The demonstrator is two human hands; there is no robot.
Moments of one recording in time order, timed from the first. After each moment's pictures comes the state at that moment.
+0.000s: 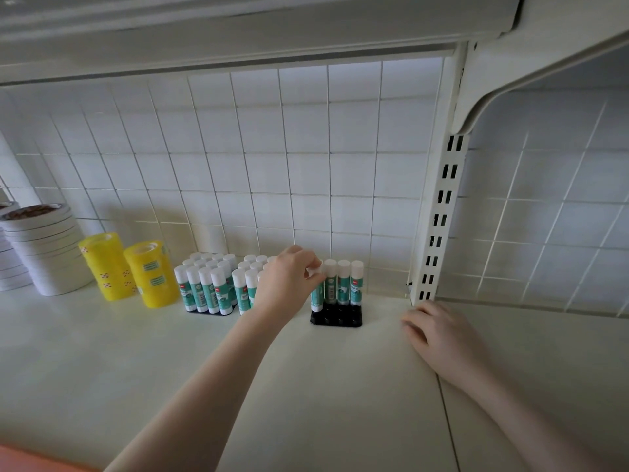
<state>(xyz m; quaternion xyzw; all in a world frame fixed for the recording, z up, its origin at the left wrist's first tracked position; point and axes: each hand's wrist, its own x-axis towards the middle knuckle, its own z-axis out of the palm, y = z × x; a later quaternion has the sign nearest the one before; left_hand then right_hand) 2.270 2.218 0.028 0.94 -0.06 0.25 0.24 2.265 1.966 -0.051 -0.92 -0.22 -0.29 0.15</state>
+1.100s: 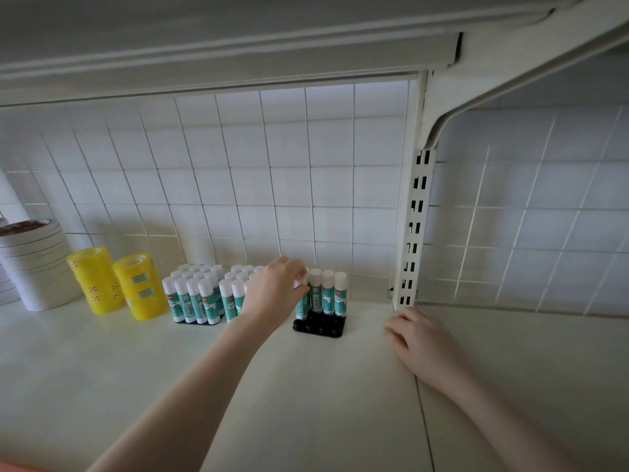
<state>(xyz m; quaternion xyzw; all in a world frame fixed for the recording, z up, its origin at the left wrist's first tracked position) 2.268 2.213 0.030 0.96 -0.06 0.23 0.17 2.255 1.966 -0.042 -0.94 -0.20 -0.20 0.17</state>
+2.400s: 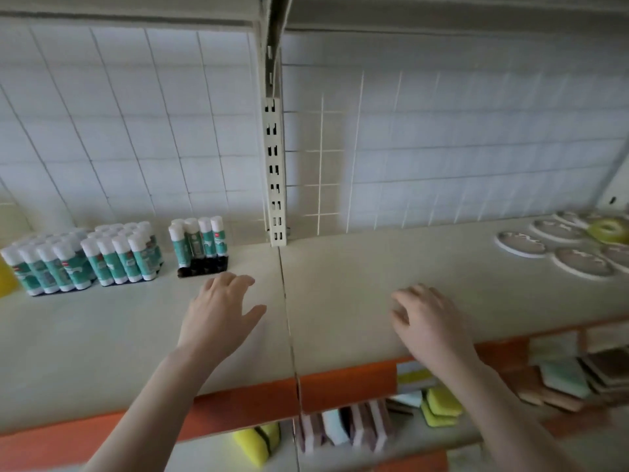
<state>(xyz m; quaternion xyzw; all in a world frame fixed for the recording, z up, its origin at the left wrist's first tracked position) 2.143 2.120 -0.014 0.97 -0.13 0.13 0.17 2.067 1.847 -0.019 -0.98 0.06 -0.18 0.05</state>
